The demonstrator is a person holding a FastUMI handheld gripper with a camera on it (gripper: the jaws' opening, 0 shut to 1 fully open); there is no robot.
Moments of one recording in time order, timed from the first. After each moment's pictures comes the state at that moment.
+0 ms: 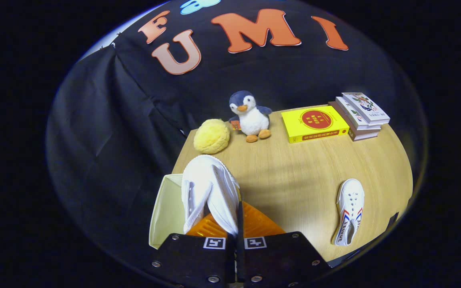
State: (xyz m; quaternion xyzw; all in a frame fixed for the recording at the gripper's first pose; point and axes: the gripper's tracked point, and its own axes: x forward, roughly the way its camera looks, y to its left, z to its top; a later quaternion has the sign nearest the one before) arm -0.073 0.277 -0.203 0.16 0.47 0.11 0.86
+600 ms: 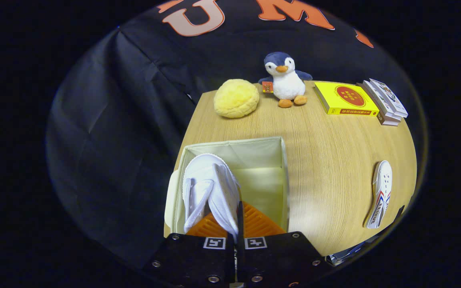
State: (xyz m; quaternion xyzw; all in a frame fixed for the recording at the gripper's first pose) arm -0.094 0.397 -0.263 0.11 0.59 0.11 0.79
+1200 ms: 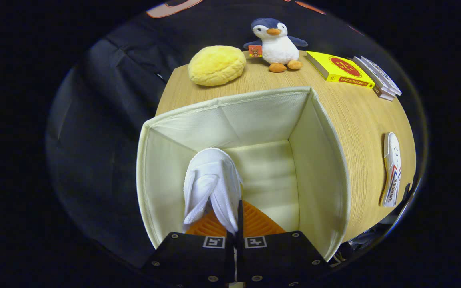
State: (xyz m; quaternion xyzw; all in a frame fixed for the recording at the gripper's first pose) arm -0.103 0.426 -0.344 0.11 0.65 0.01 0.75
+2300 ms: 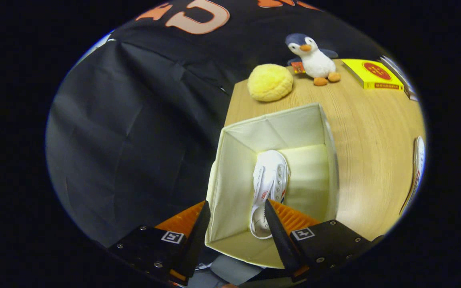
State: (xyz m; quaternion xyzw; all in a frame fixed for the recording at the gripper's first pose) arm -0.128 0.432 -0.221 0.23 0.54 0.24 0.77
